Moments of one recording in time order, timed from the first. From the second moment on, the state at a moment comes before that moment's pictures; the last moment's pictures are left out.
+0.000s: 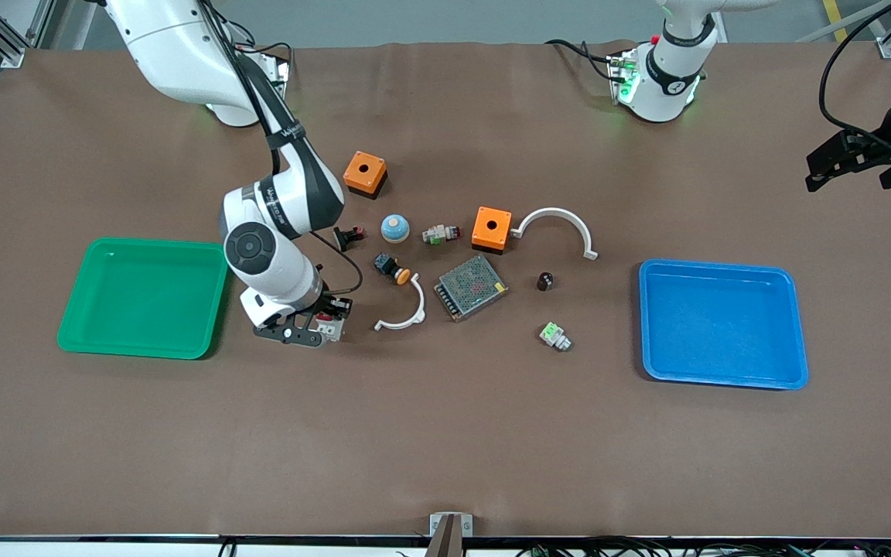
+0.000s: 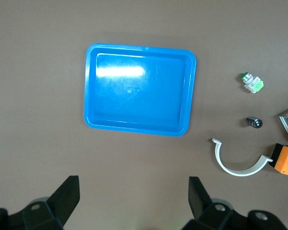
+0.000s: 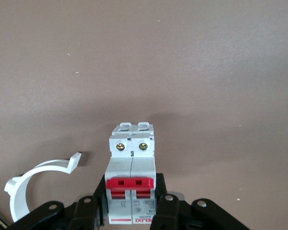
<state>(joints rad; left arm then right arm) -0.01 -0.09 -0.04 -1.66 0.05 1.56 -0.04 0.55 0.53 -0.11 -1.80 0.16 2.33 0.55</state>
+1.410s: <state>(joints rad) -0.01 -0.12 -0.14 -1.67 0.00 1.51 -0.24 0.55 0.38 -0.20 -1.73 0.09 2.04 0.45</state>
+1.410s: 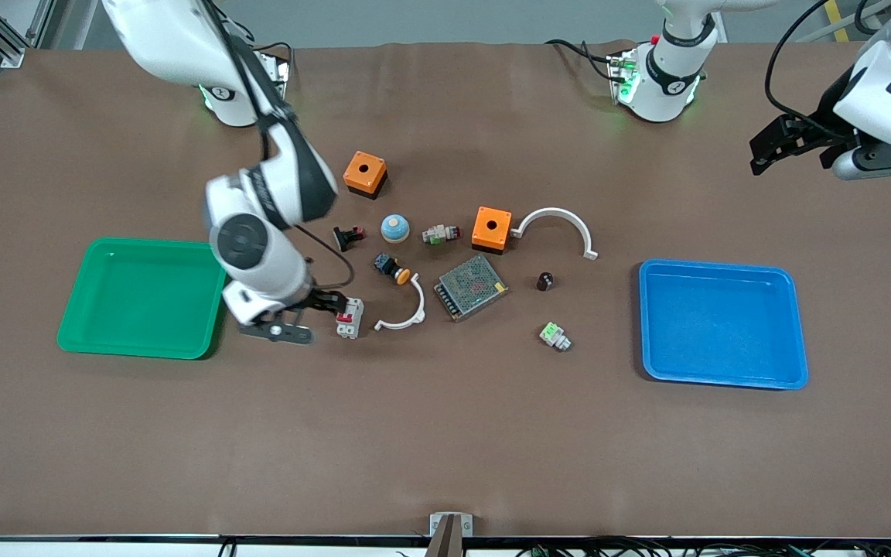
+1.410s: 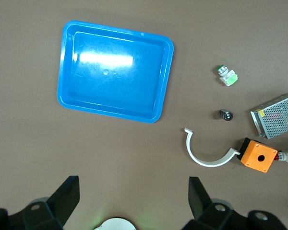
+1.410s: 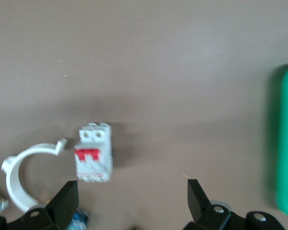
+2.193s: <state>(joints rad) -0.01 -0.12 -0.14 -1.67 0.00 1.50 -0.26 0.21 -0.04 -0.22 -1.79 0.03 1.63 -0.06</state>
